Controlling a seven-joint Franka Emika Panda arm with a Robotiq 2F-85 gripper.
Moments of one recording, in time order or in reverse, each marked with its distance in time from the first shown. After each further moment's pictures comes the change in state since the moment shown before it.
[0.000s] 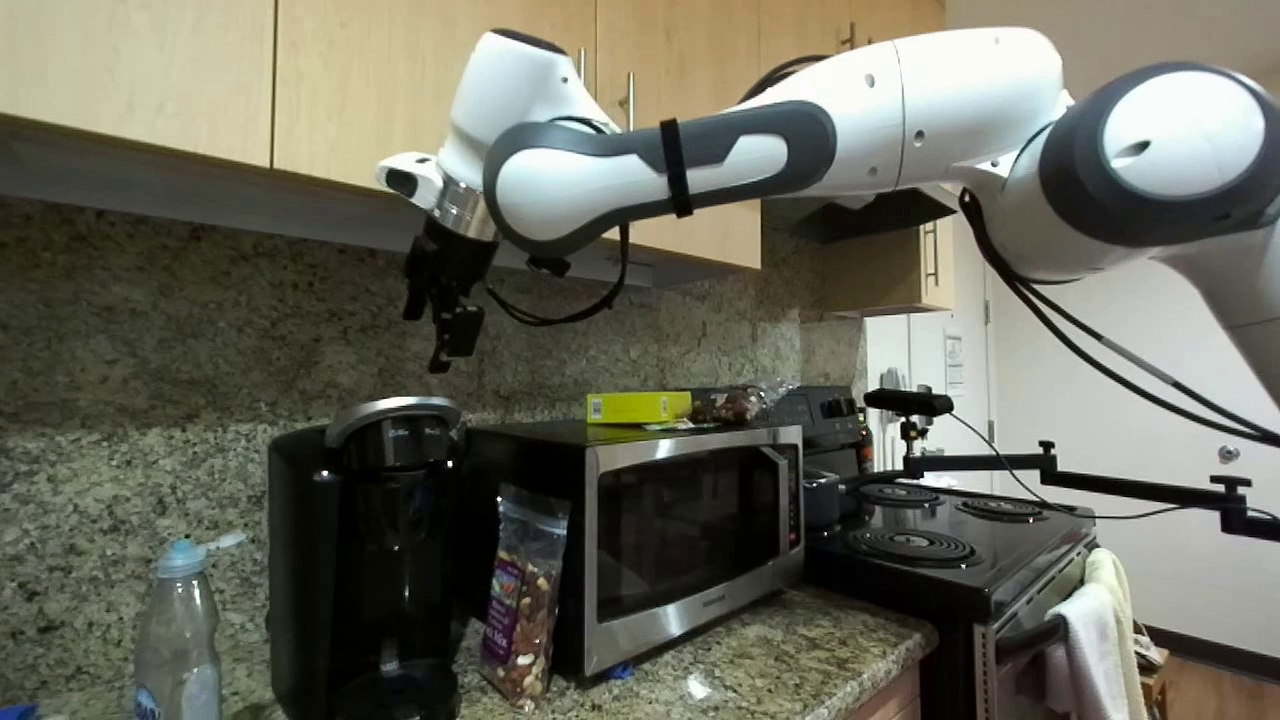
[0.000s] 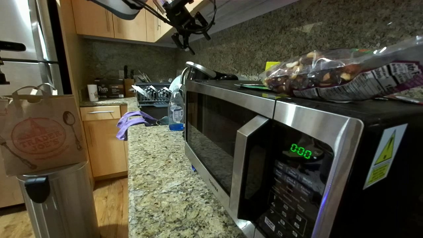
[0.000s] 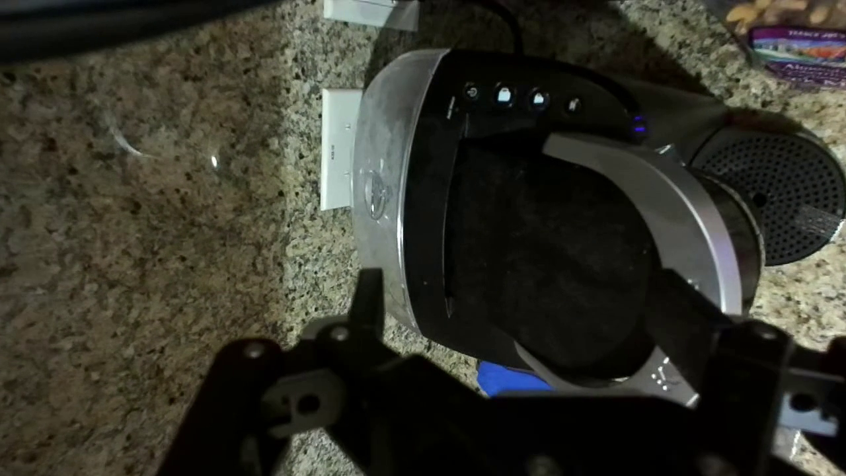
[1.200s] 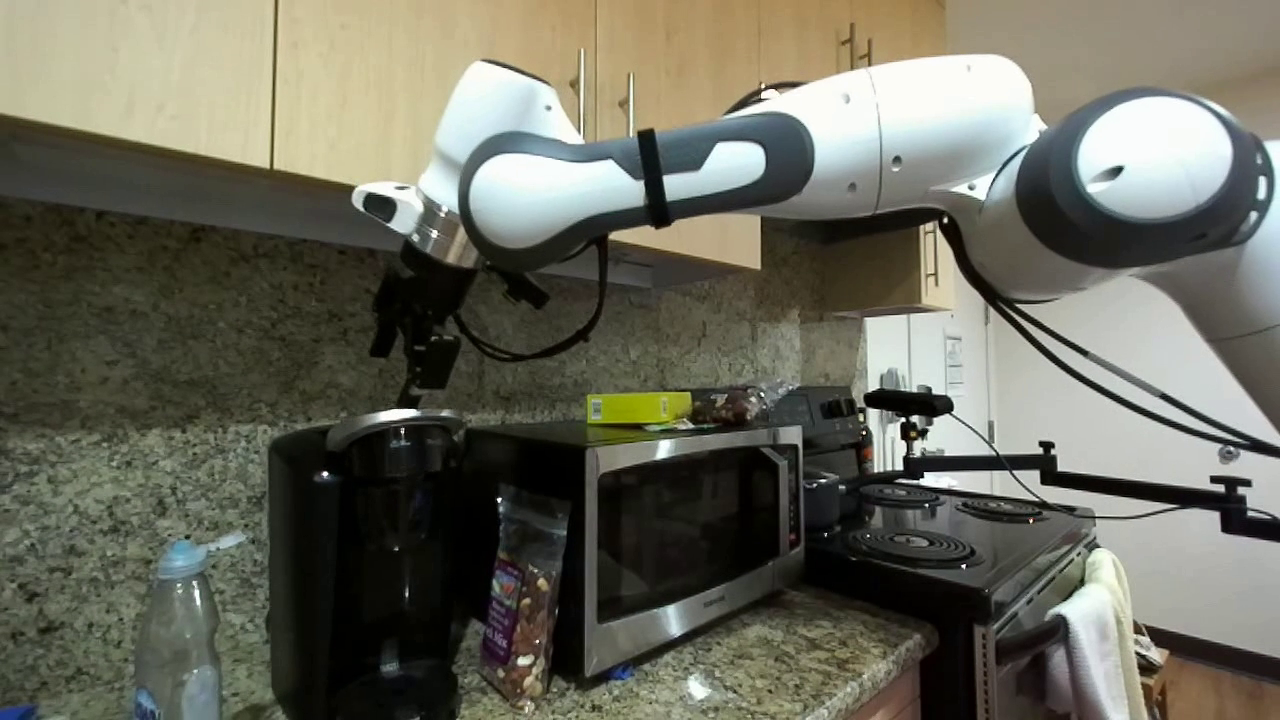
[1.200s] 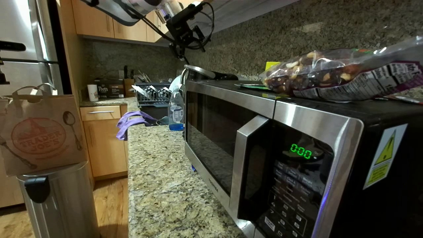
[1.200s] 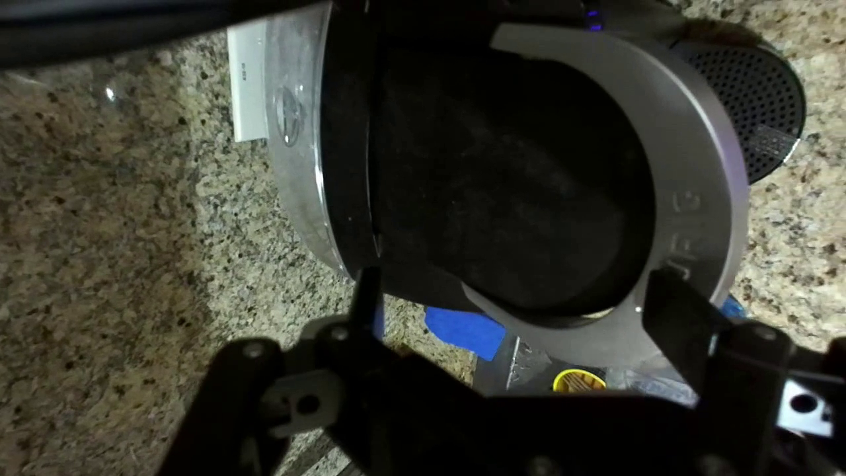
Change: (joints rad) arm -0.020 0.060 0.049 0.027 0.141 0.008 -0.081
